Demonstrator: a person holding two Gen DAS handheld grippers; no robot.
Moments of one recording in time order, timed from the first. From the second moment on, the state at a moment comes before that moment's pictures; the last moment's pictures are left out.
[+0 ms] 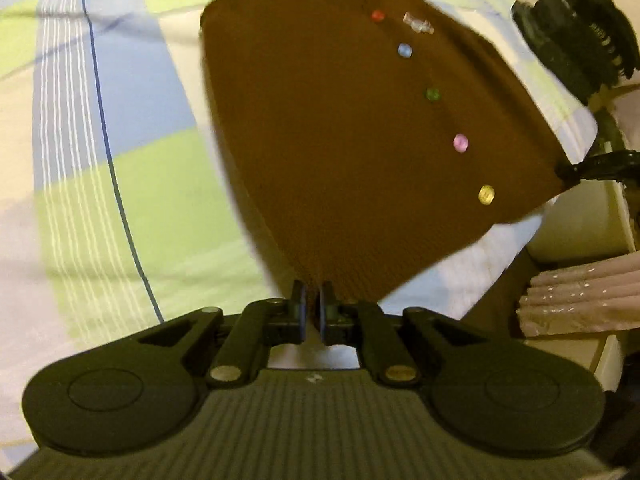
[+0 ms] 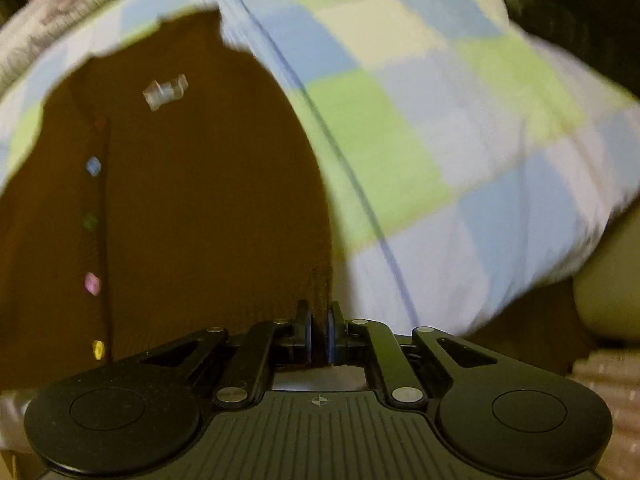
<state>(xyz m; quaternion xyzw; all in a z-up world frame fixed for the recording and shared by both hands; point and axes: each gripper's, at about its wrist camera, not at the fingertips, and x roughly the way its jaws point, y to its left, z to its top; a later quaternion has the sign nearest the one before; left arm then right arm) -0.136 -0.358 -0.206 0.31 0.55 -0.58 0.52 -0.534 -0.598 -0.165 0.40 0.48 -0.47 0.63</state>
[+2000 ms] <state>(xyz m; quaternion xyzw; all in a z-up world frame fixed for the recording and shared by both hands) -0.053 -0.475 -0.219 0.37 0.48 -0.58 0.55 -0.501 -0.607 -0.159 0.41 0.41 -0.50 0.64</state>
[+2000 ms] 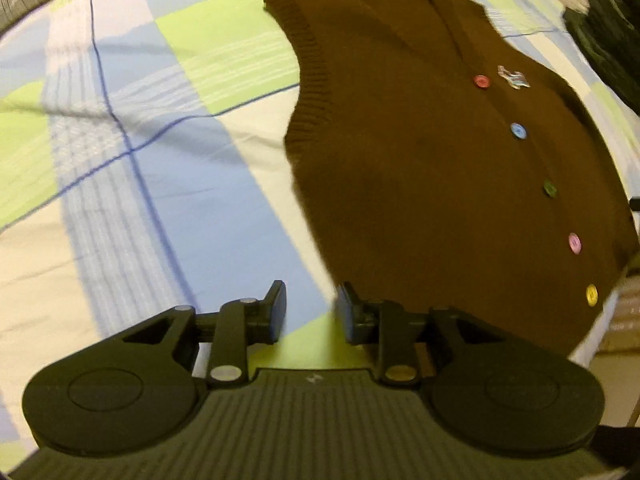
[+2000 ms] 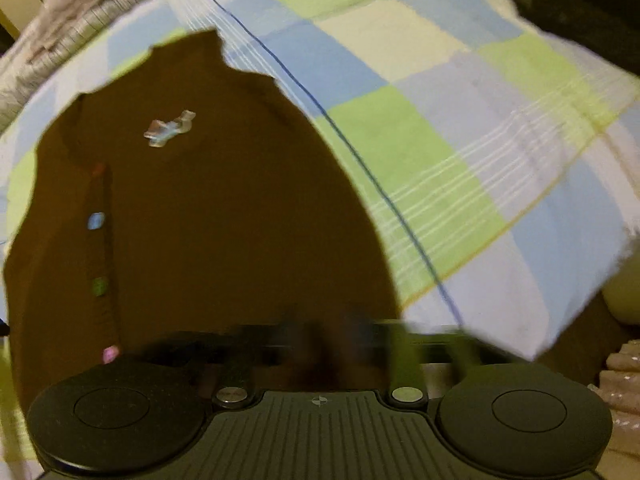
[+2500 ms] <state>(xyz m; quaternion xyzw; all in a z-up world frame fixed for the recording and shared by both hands) -0.048 -0.388 -0.153 0.40 0.40 -0.64 0.52 -0.363 -0.456 -0.130 0.39 0.43 -0.42 0.70</state>
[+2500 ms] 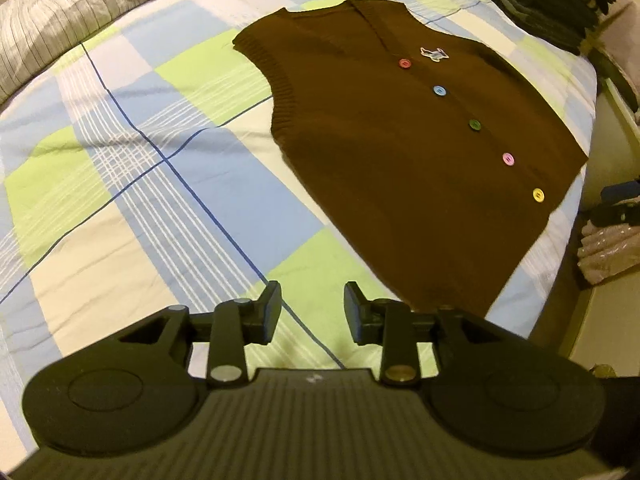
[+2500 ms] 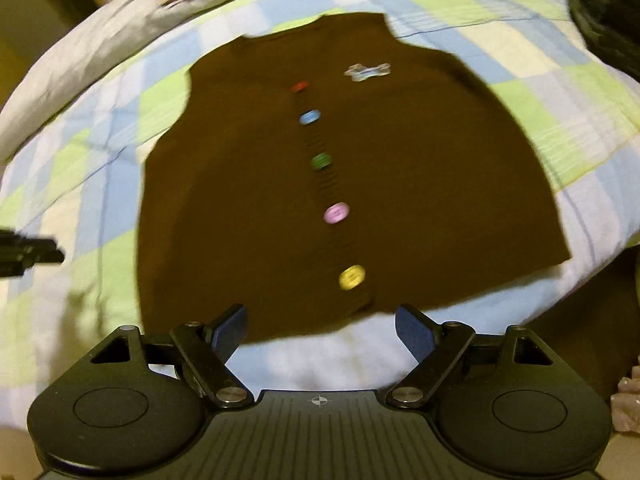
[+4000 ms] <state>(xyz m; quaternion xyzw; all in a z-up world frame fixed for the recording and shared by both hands) -0.086 -0.498 -0.266 0.62 -0.27 -0.73 0.14 -0.183 -0.379 -0.224 0.15 0.54 -0.32 0.77</state>
